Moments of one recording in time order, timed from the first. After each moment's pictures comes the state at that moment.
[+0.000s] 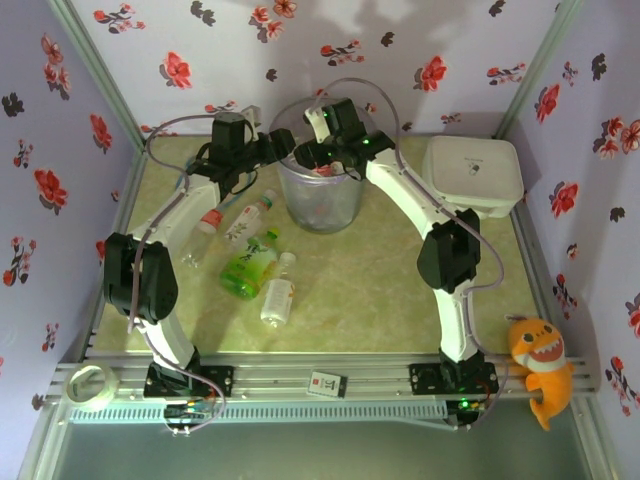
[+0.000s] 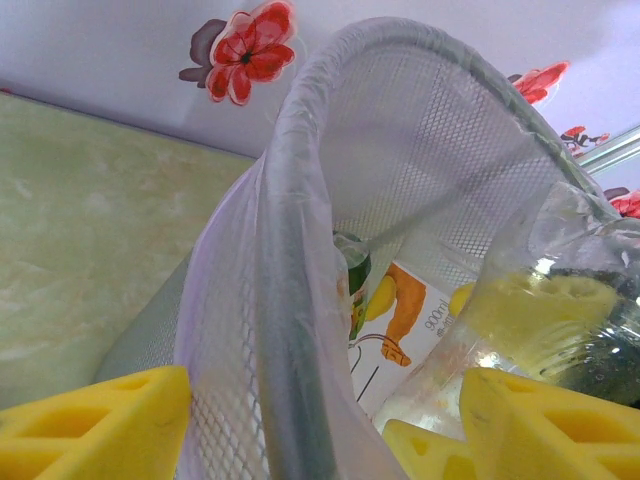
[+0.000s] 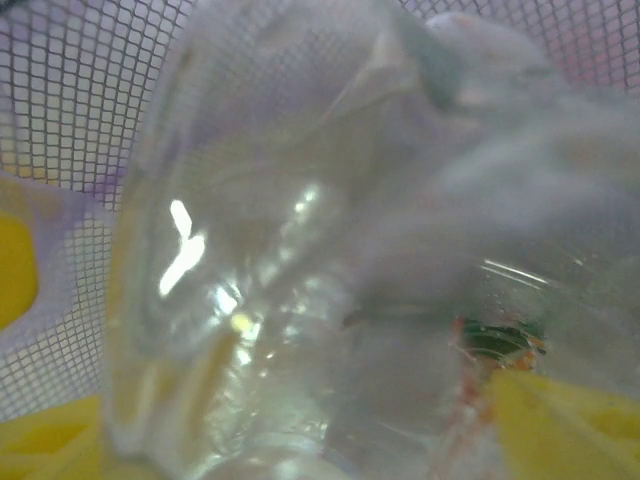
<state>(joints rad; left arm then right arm) -0.36 1.76 1.50 -0.17 0.27 -0.63 0.57 2.11 2.10 -0.65 -0.06 -0.03</state>
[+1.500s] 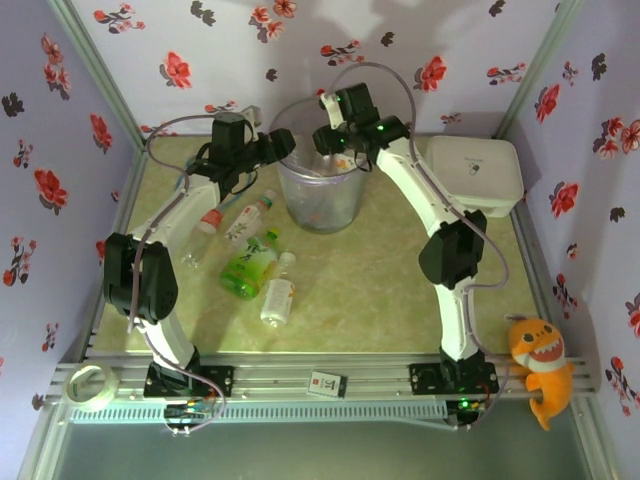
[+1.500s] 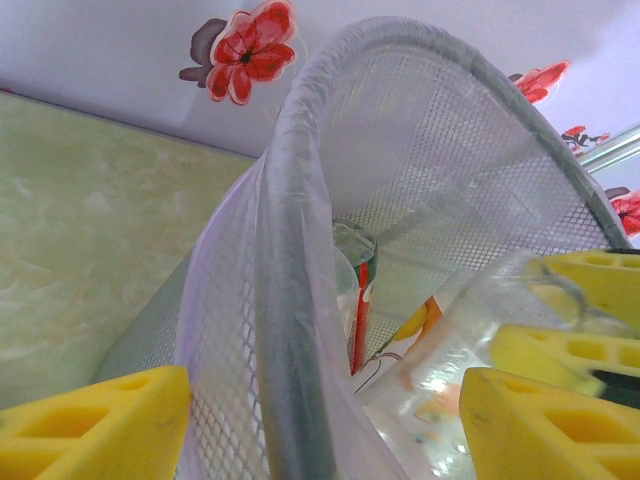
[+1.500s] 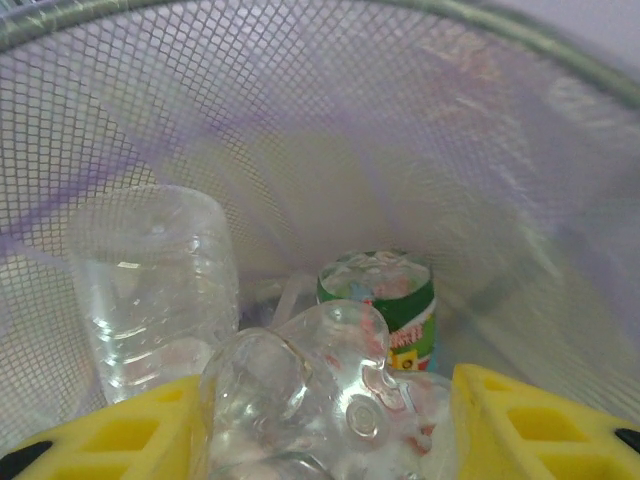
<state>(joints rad) -0.36 1.76 1.50 -0.17 0.27 -0.63 0.52 2.14 2.27 -0.81 -0.03 0.00</state>
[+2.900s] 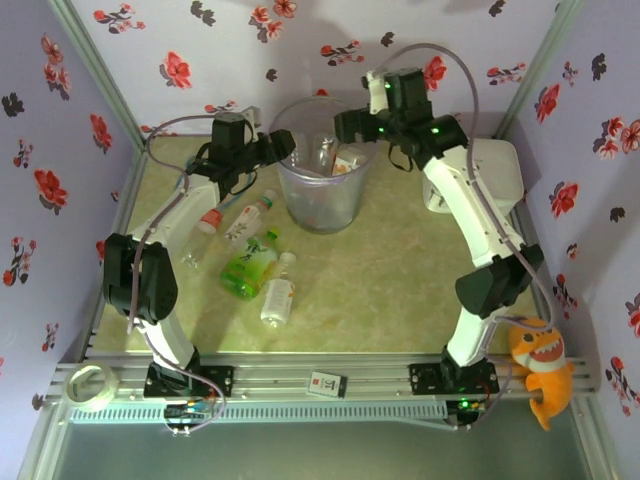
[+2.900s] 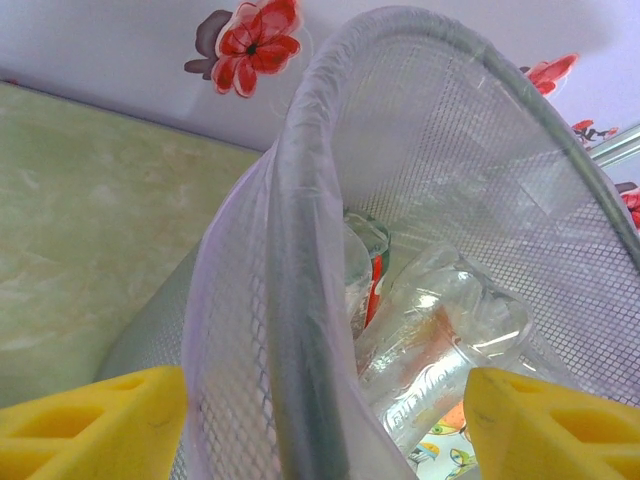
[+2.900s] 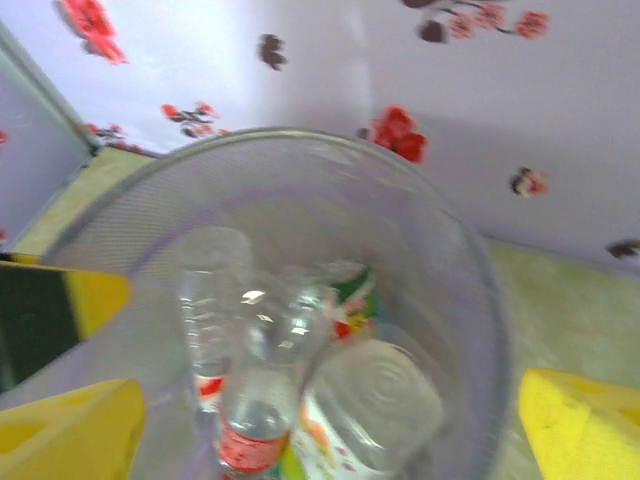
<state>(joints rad) -0.36 1.75 1.50 -0.20 0.27 -0.62 0.42 1.79 2.06 -0.81 -0.06 0.14</state>
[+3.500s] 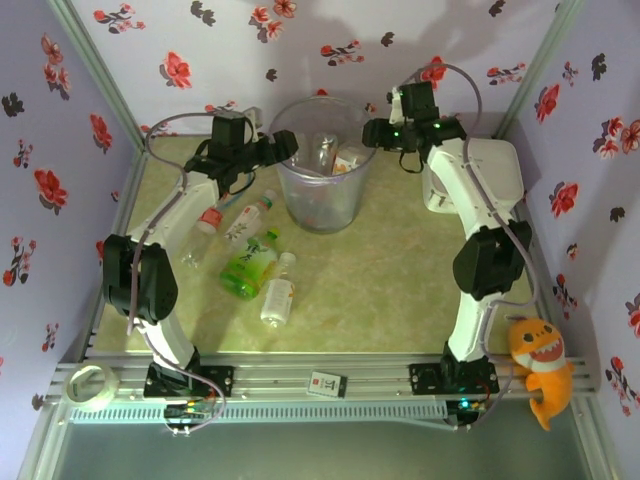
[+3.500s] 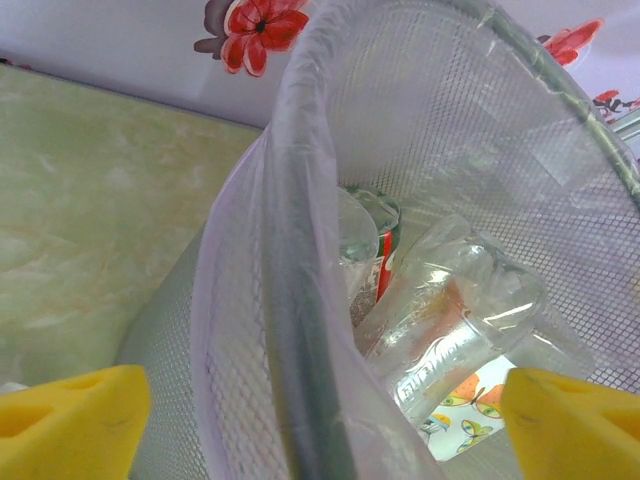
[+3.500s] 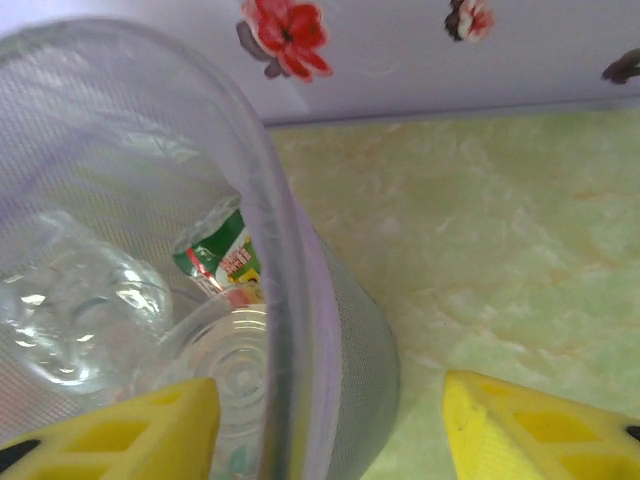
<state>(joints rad) -0.36 1.75 1.55 -0.30 0.27 -0.57 0.29 1.93 1.98 -0.79 -0.20 0.30</state>
